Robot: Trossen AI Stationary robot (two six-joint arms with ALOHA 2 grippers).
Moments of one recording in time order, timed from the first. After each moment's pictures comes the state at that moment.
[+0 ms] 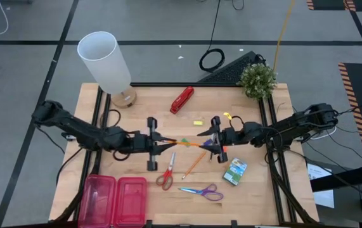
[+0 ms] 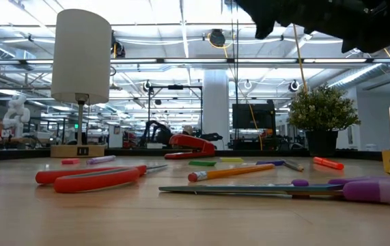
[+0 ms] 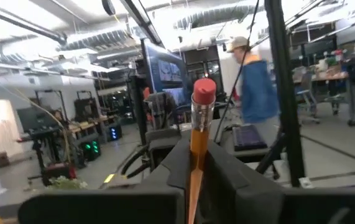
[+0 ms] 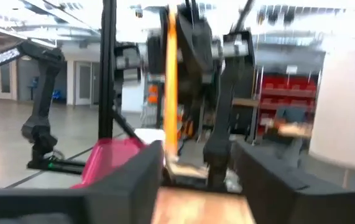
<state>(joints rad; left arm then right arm) -0.34 1.32 0.81 0.82 -0.30 0.27 0.12 1.38 0.44 1.17 -0.04 -0.03</state>
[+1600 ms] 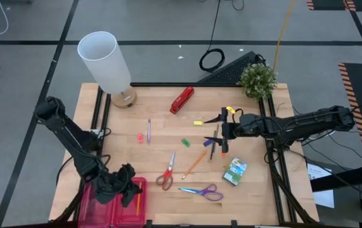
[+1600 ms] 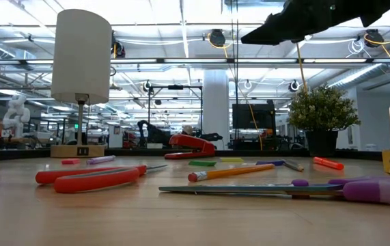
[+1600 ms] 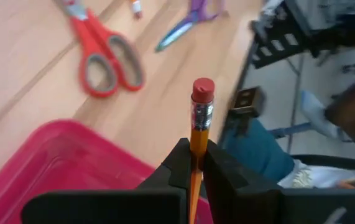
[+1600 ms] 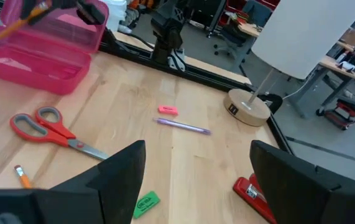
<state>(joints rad) -0.89 1.33 0.81 -0.29 -0.44 -1.42 0.05 1.05 0.58 0.19 0.13 -0.31</state>
